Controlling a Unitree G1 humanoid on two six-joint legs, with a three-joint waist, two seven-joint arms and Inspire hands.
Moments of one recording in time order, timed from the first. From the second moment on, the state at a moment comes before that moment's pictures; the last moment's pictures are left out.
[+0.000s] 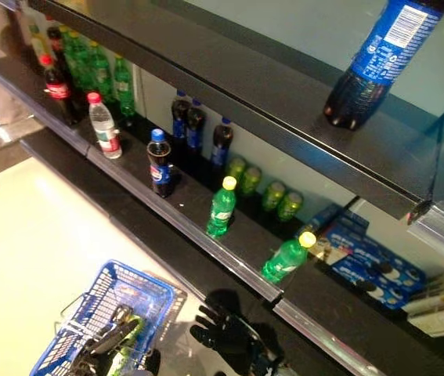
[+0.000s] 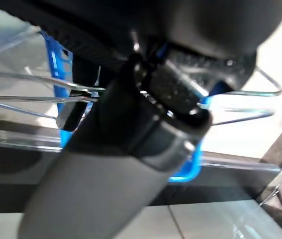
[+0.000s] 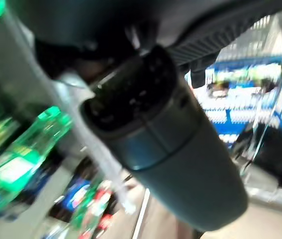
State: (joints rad) left arm 0.19 0.24 -0.09 0.80 -0.97 -0.12 -0.03; right arm 0.33 -0.30 0.32 0.31 0.70 0.16 0.37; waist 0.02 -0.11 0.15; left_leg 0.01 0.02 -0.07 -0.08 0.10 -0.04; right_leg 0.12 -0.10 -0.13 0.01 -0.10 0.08
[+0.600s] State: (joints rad) left arm 0.13 0.08 -0.02 0.96 -1.05 -0.22 -0.01; right arm 0.28 -0.29 0.15 0.85 0.47 0.06 0.09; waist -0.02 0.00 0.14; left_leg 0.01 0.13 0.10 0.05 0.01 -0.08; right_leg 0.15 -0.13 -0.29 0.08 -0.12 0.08
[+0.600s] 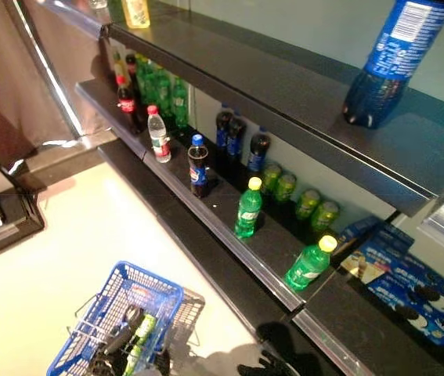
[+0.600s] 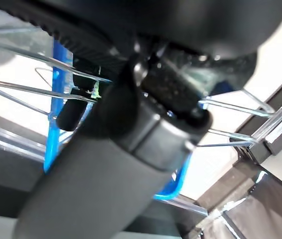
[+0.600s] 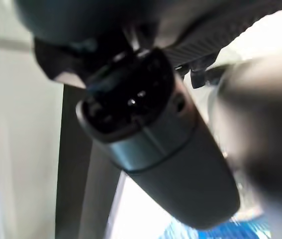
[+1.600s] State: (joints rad) left arm 0.08 0.14 -0.06 1.05 -1.05 -0.18 -0.03; right arm 0.15 -0.16 0.04 1.15 0.63 -0.01 -0.04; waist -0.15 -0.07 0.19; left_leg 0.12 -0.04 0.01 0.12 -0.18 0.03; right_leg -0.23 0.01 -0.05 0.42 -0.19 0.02
